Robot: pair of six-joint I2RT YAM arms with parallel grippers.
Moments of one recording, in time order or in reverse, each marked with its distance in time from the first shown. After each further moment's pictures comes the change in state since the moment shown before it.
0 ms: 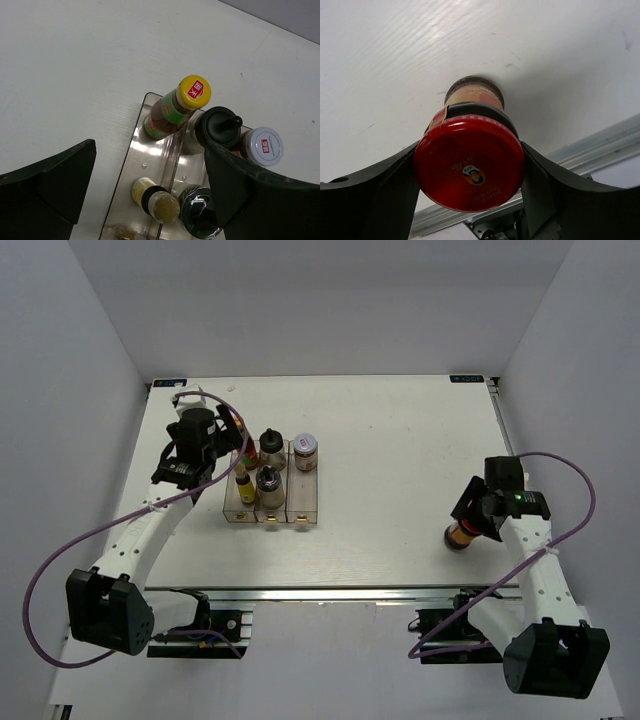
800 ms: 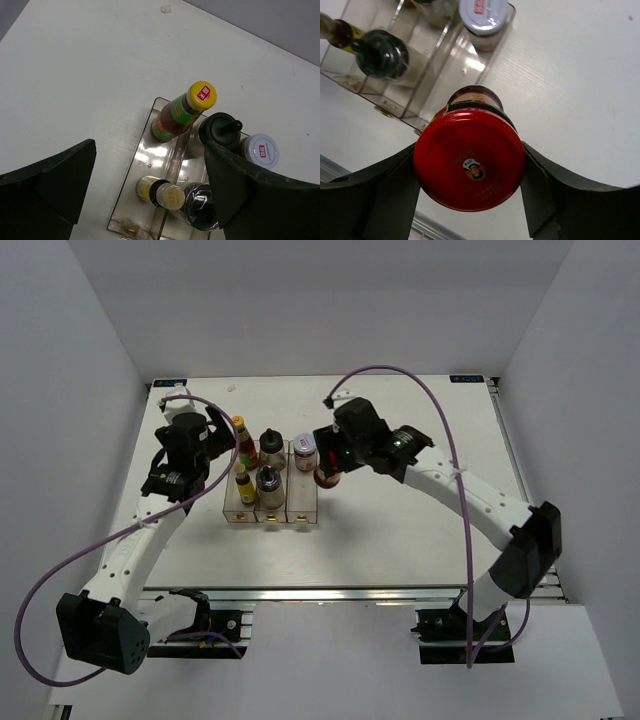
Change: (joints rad) left arm 0.000 -0.089 -0.005 -0.048 -0.054 -0.020; right arm 0.831 0.554 0.652 0.252 -0.029 -0.185
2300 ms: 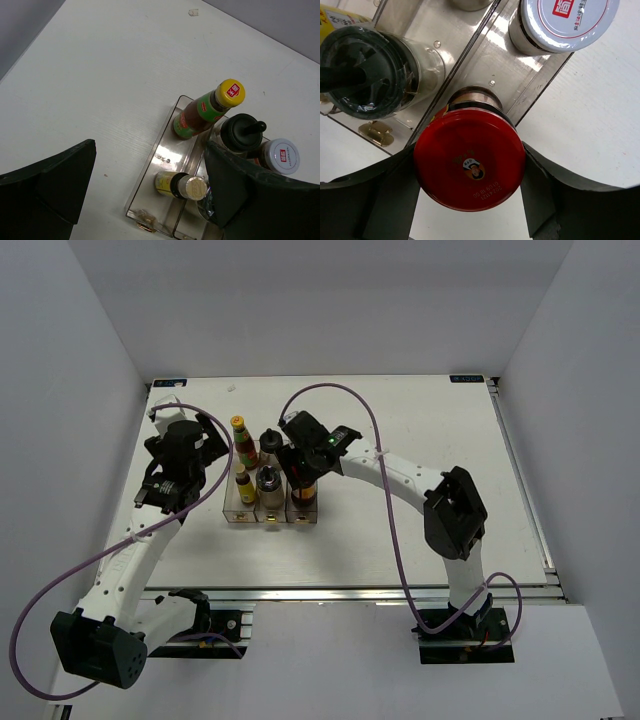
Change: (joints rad) left arm 0.000 -0.086 -0.021 -0.090 -0.104 -0.023; right arm 0.102 0.470 0.293 -0.021 -0.023 -0.035
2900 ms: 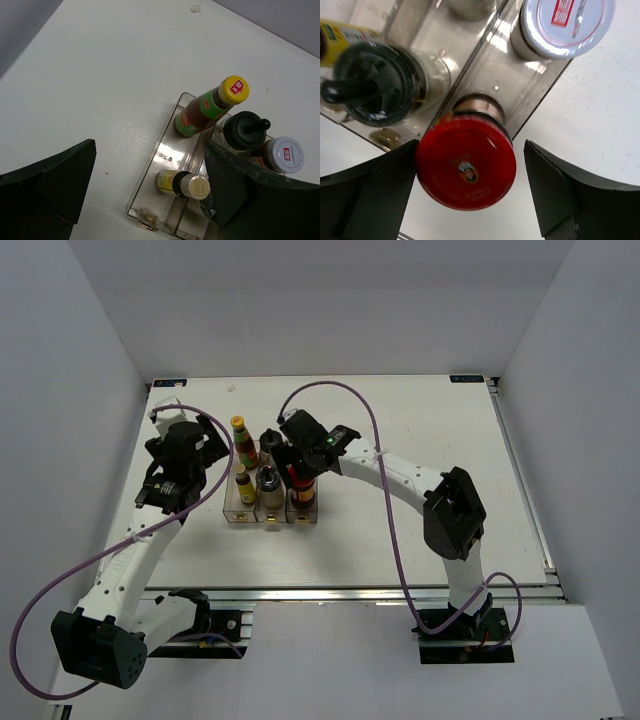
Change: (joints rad) left arm 0.000 -0.001 -0.010 0.000 0.000 0.000; right arm 0.007 0.010 0.012 0.003 0.013 0.037
